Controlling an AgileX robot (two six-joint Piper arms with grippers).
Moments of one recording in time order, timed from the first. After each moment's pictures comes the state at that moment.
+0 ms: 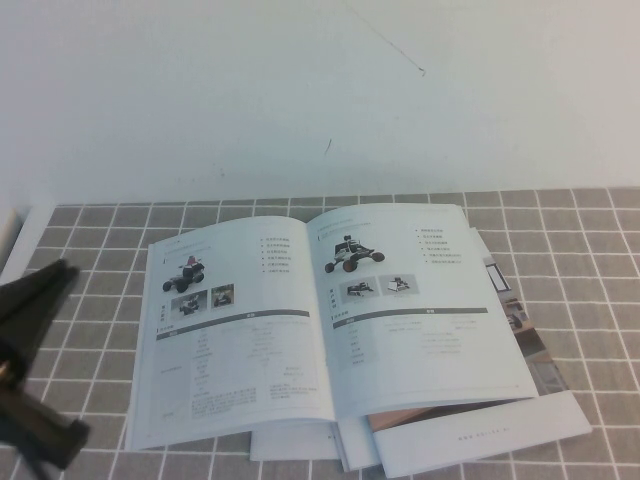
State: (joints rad) right arm 0.43 0.35 -0.35 -0.11 0.73 -0.02; left arm -0.43 0.64 -0.45 -1.42 -0.05 1.73
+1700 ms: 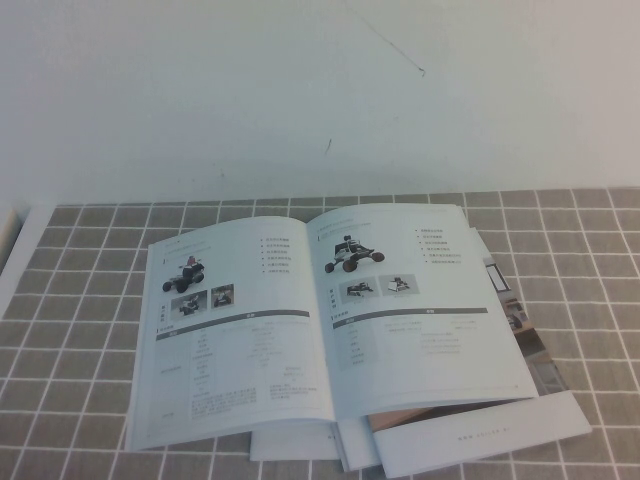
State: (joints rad) right arm 0.43 0.35 -0.35 -0.11 0.73 -0.02; left arm 0.05 -0.01 0.02 -0.10 0.34 0.05
